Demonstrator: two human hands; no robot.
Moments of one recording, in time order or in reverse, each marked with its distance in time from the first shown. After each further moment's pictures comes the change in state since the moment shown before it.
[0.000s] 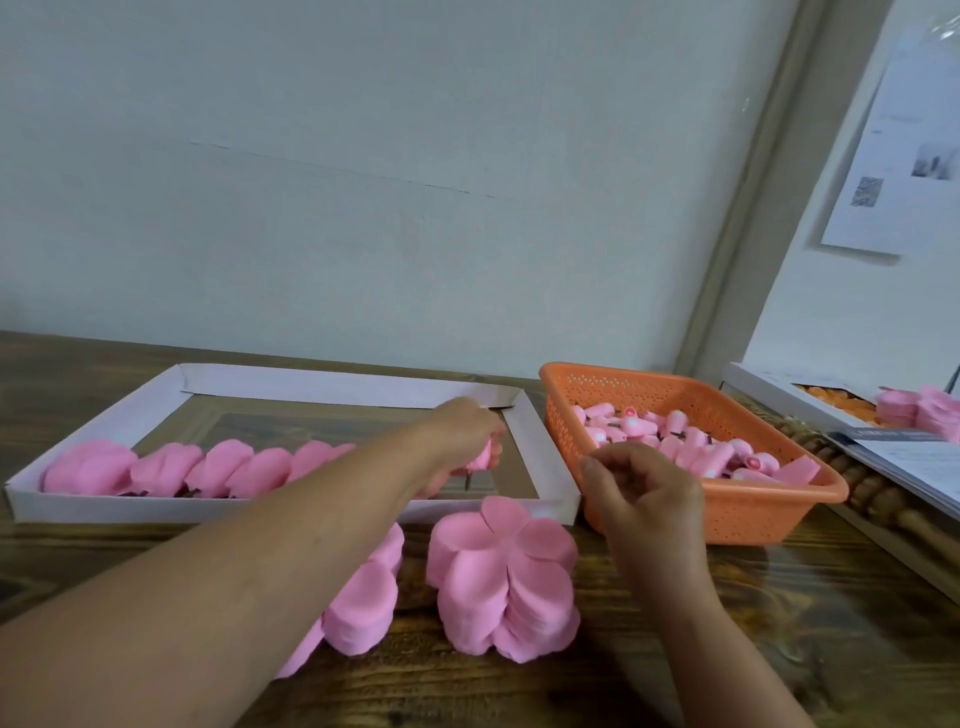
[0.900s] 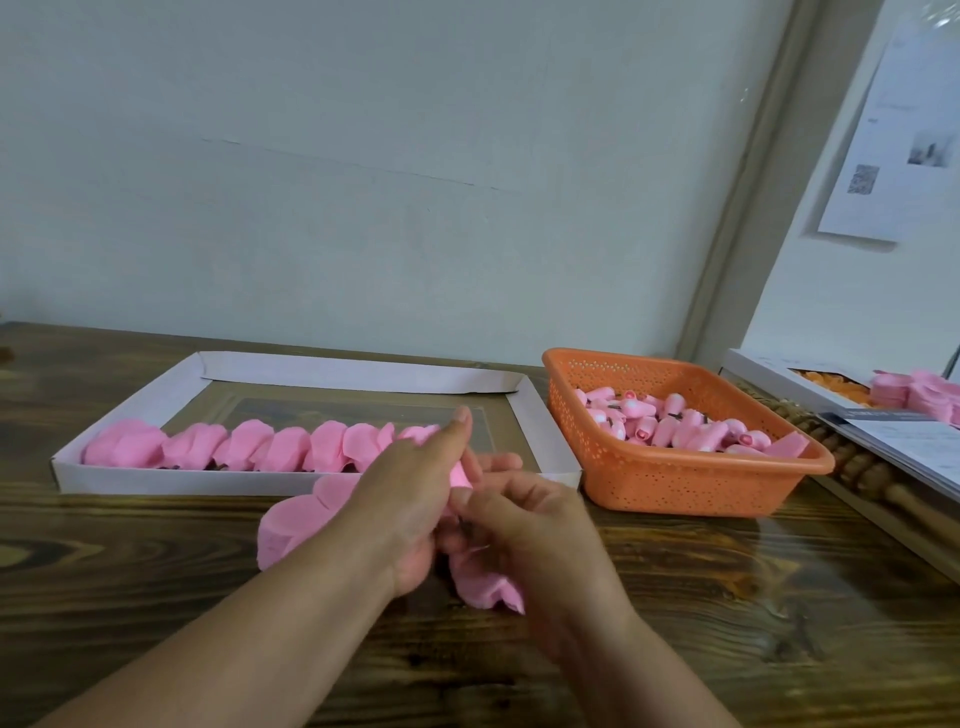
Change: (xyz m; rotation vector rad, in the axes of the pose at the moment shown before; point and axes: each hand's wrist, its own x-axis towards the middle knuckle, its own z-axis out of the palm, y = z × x) left_hand -0.114 -0.016 0.000 -0.652 0.050 -0.032; right_hand -0.055 -0.078 0.028 0.698 -0.533 0.558
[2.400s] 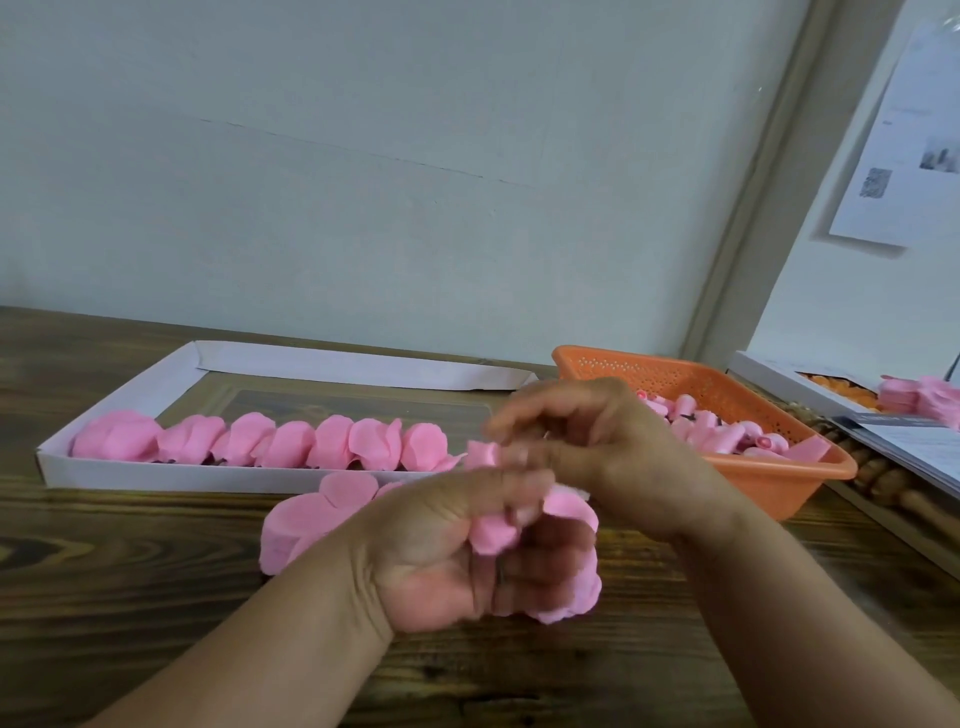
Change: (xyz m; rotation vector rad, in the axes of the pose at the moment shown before) left_hand -0.010 -0.003 -0.020 -0.155 -0.762 -0.219; right_hand 0.034 -0.055 -0.029 -0.573 -0.333 -0.365
